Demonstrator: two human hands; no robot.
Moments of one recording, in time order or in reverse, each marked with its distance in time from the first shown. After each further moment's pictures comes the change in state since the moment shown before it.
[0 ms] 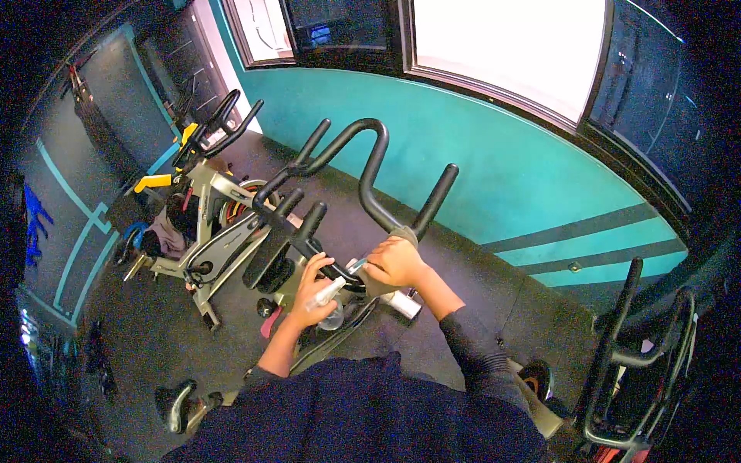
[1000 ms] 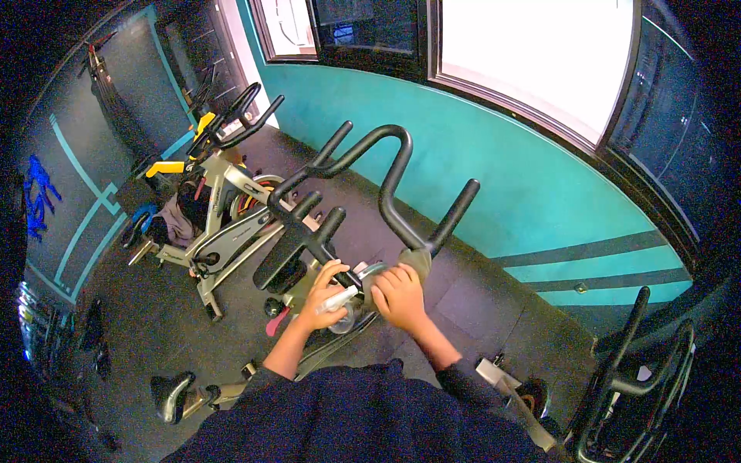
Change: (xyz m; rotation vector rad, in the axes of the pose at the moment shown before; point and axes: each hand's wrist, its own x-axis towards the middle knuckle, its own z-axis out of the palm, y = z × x) left_hand -0.001 -0.007 -0.002 -0.019 -0.023 0.023; right_hand -0.013 -0.057 0.033 -0.093 0.328 0.295
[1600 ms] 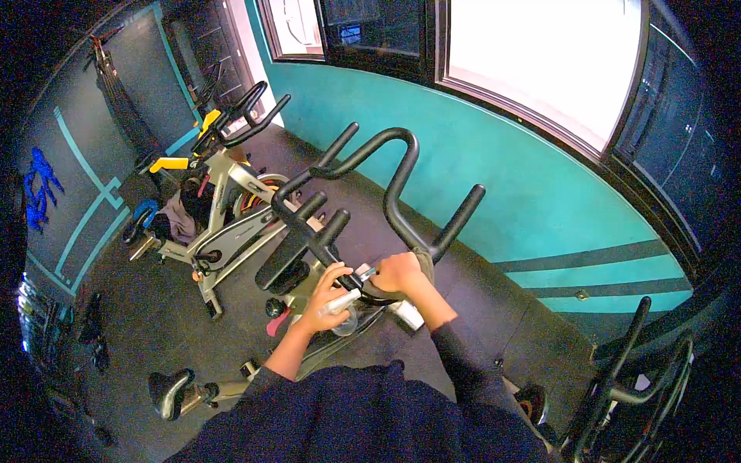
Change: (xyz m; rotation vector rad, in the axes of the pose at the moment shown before) left_hand 0.000 -0.004 0.002 0.003 0.027 0.032; right_hand 0.076 0.026 0.007 -0.264 -0.964 0.227
